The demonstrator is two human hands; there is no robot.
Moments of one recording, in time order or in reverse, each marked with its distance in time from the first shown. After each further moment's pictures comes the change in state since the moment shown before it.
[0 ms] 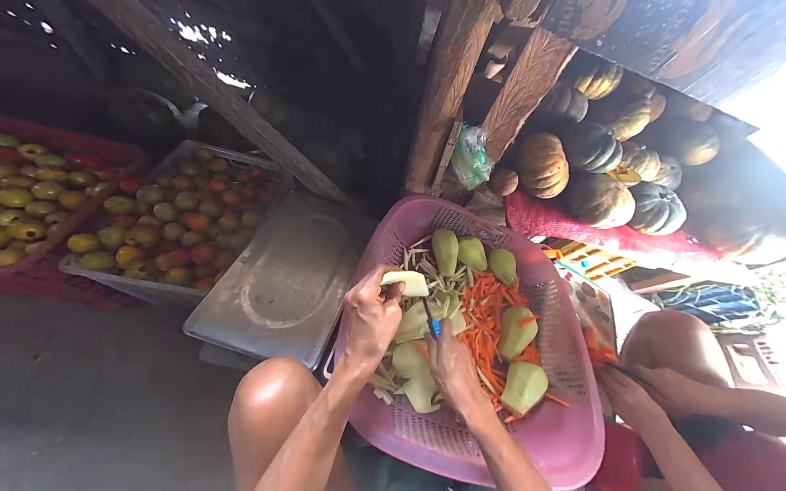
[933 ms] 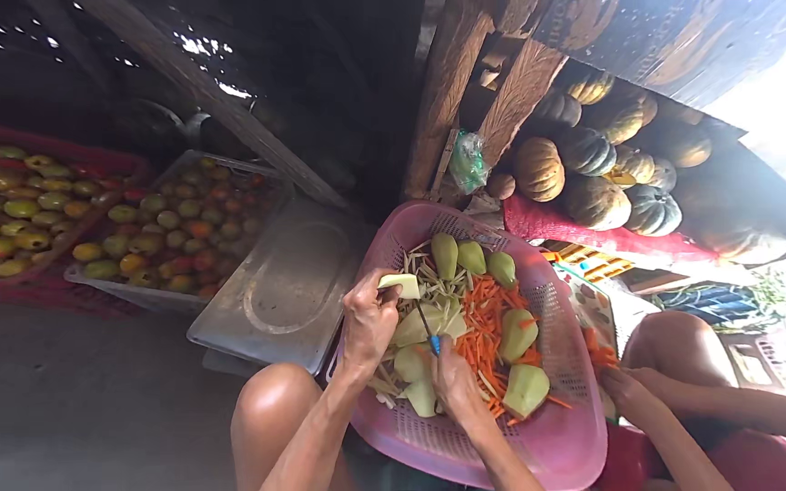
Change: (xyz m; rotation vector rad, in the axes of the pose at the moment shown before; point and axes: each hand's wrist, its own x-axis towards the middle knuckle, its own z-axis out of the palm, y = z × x) left_hand 0.001 0.000 -0.005 -0.015 0.012 0.010; right_hand -0.010 0.008 0.010 -0.039 -0.068 0.037
